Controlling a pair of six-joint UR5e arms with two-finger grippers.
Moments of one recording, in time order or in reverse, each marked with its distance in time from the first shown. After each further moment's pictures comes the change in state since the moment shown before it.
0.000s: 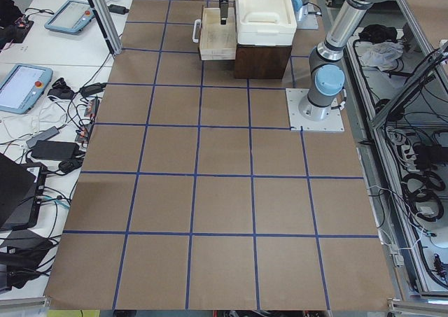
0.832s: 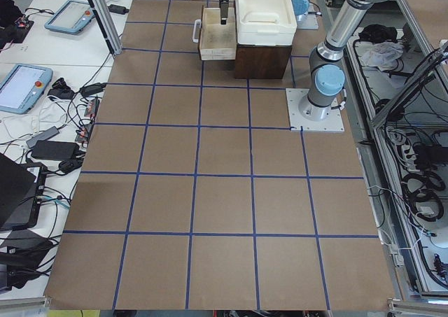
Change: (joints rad) left arm 0.000 0.000 0.000 0.000 0.001 0.000; right arm 0.178 -0.284 0.013 0.300 -0.053 0.697
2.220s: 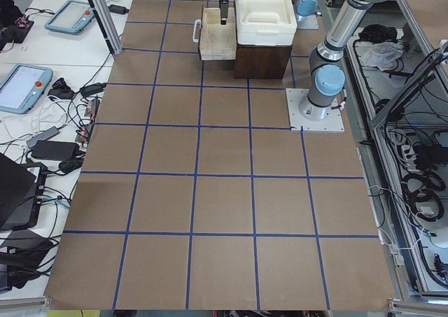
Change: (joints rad) left arm 0.000 -0.003 0.000 0.000 -0.001 0.000; right arm 0.297 -0.142 -0.035 0.047 -0.006 1.143
